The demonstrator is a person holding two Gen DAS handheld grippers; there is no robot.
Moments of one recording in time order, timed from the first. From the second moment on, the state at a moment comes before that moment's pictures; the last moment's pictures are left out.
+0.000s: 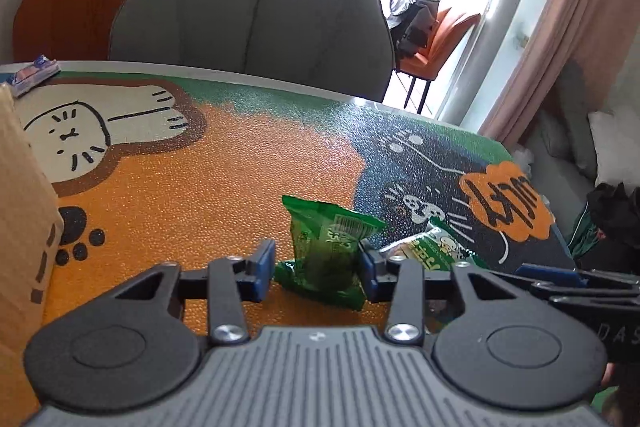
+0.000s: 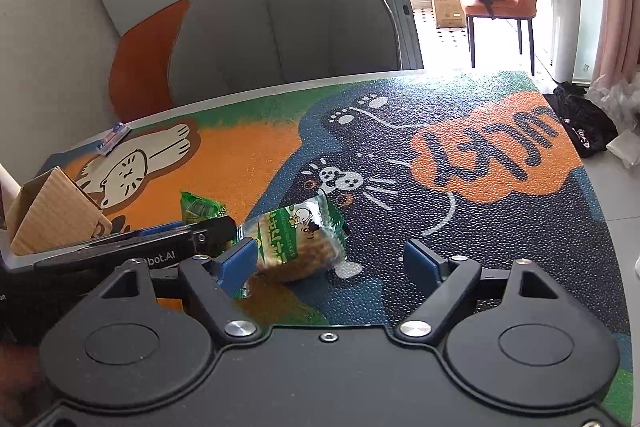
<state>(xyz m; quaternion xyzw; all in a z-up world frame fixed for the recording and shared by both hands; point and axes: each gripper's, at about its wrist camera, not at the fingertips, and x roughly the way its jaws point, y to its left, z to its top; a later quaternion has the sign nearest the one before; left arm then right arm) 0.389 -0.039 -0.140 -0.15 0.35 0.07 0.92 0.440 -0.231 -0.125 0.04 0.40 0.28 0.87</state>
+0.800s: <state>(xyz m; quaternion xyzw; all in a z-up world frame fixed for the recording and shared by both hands) 0.335 -0.012 -0.097 -0.17 0.33 0.10 0.92 0.424 -0.170 -0.131 -0.08 0.39 0.26 0.88</state>
